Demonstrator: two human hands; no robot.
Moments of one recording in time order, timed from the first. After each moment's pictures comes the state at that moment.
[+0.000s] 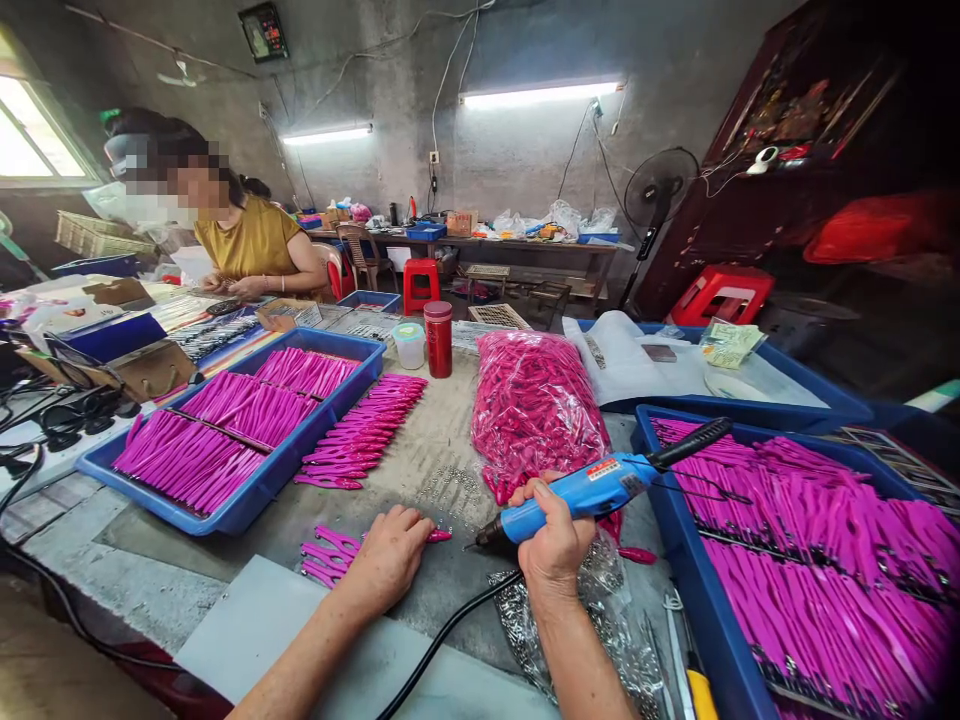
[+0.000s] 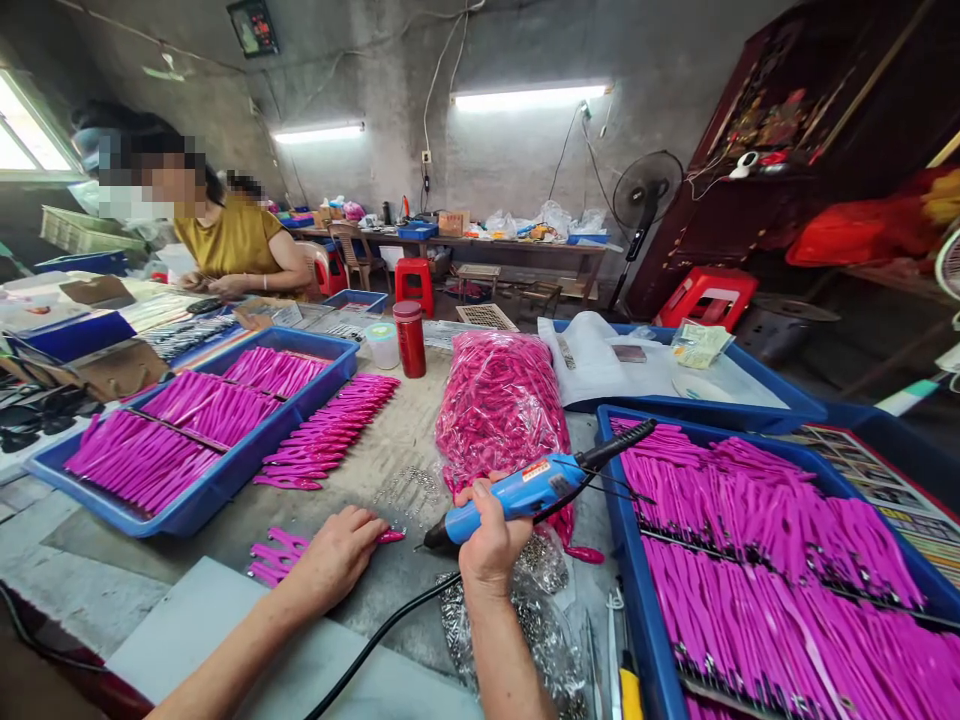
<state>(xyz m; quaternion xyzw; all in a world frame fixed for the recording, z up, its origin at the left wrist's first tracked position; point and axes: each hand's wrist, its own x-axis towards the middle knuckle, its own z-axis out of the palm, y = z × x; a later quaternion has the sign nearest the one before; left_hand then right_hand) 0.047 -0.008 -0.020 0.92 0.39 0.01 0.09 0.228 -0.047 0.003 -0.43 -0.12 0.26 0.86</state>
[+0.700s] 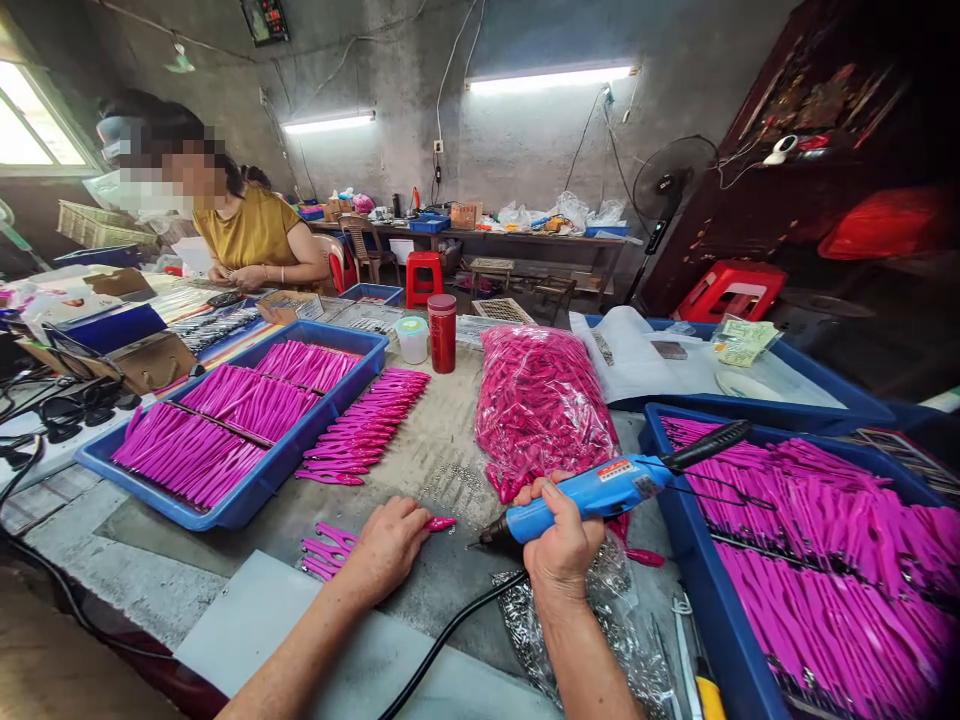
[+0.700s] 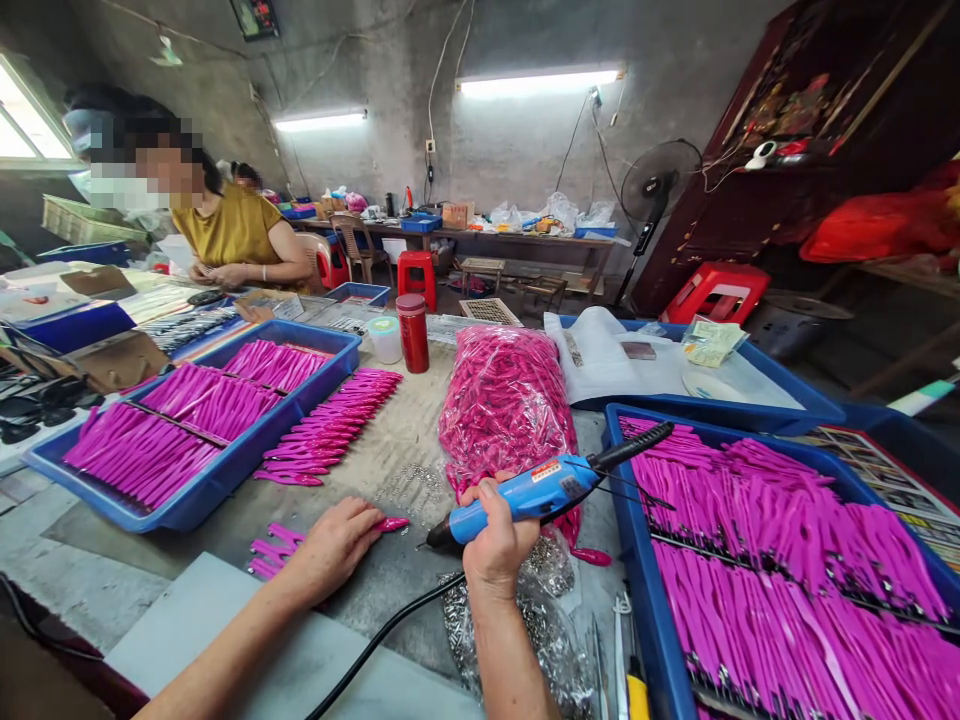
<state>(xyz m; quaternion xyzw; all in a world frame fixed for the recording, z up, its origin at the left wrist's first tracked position) 0.040 0.005 -0.032 0.92 0.37 0.10 0.10 0.229 -0.047 0.002 -0.44 -0.09 0.27 0.85</state>
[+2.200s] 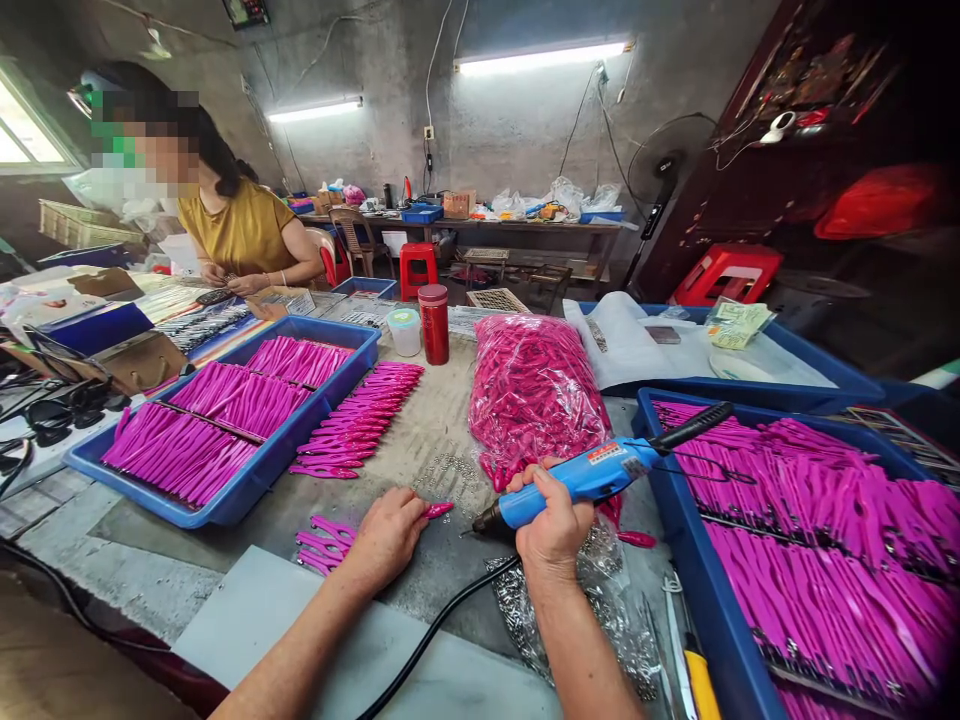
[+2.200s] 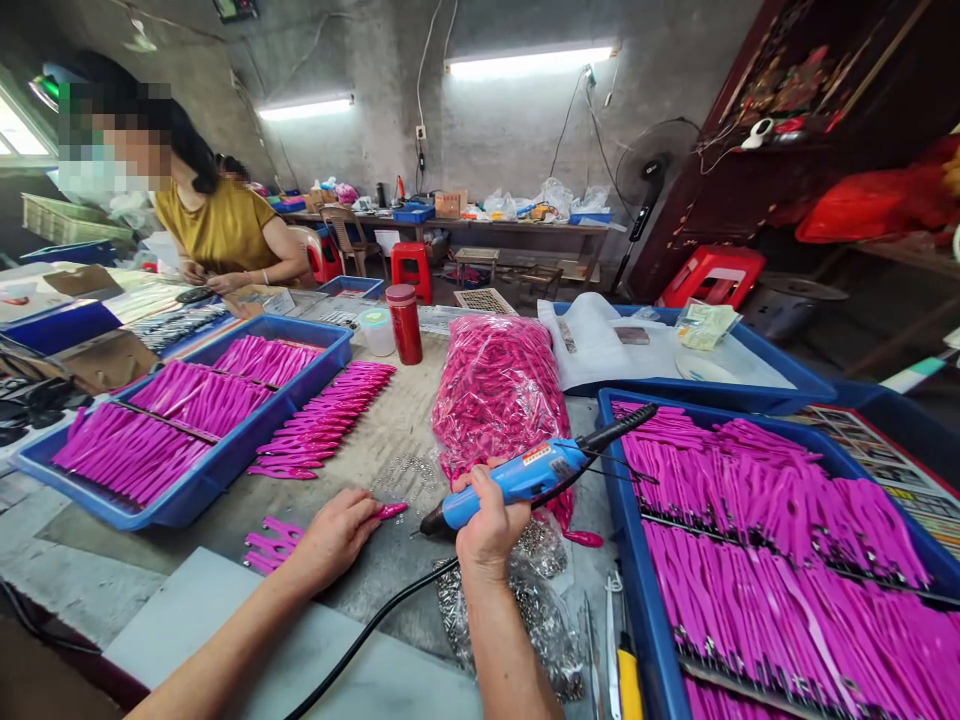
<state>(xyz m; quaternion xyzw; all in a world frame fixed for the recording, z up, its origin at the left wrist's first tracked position) 0.047 0.005 -0.038 0.90 0.40 0.11 0.12 0.229 -0.044 0.005 -0.43 -0.09 0.27 0.86</state>
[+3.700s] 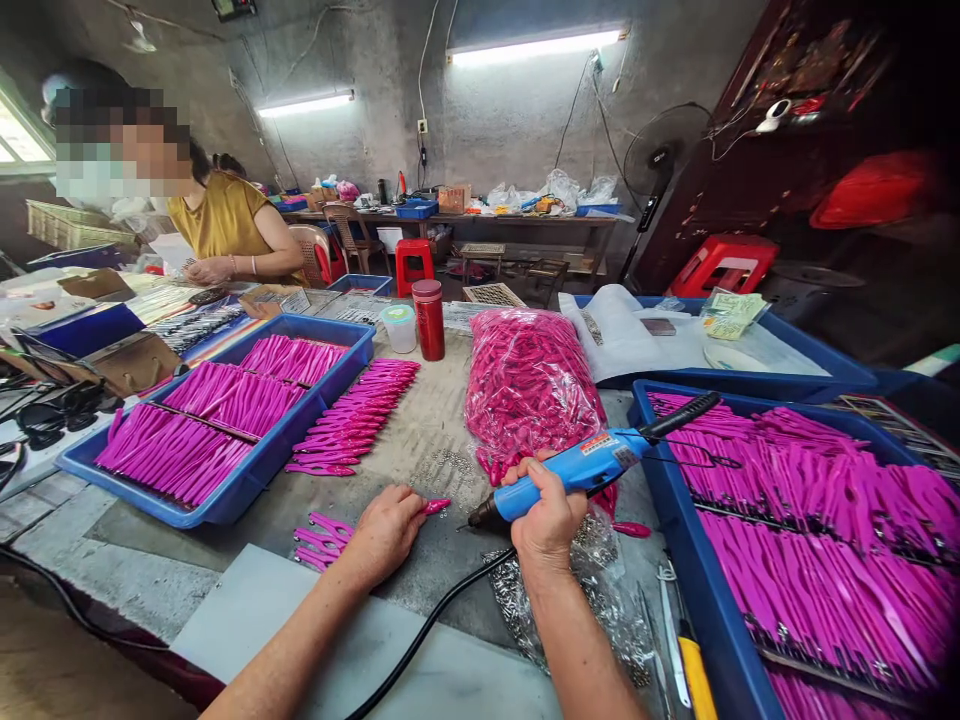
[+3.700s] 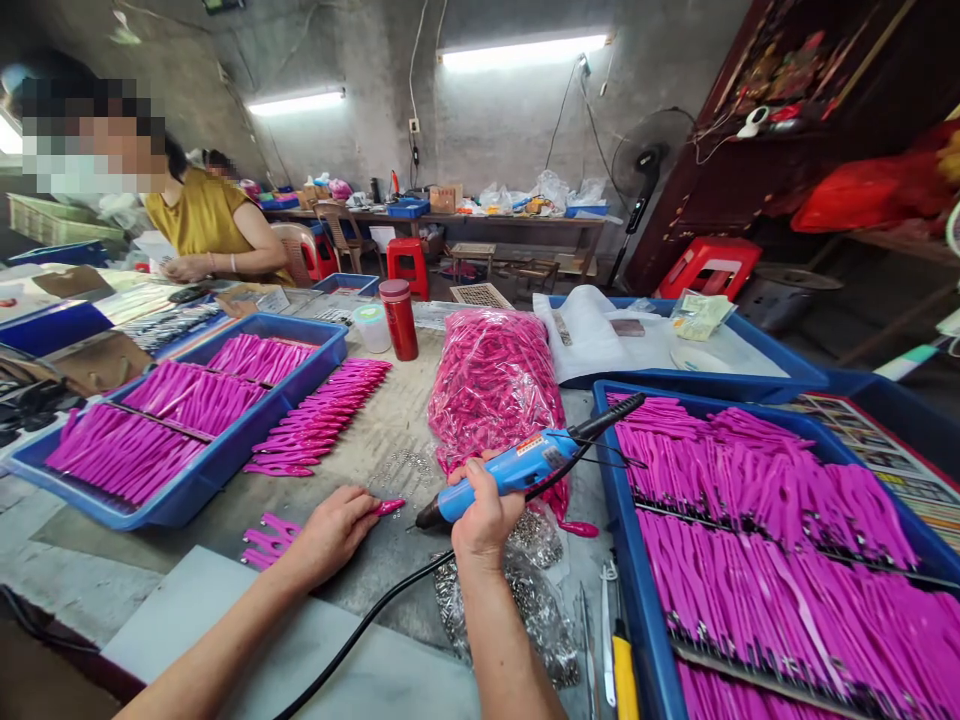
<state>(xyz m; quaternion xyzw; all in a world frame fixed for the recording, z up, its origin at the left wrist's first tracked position) 0.049 0.005 -0.030 0.91 0.39 0.10 0.11 0.230 -0.043 0.006 -0.42 -0.06 0.28 0.86</state>
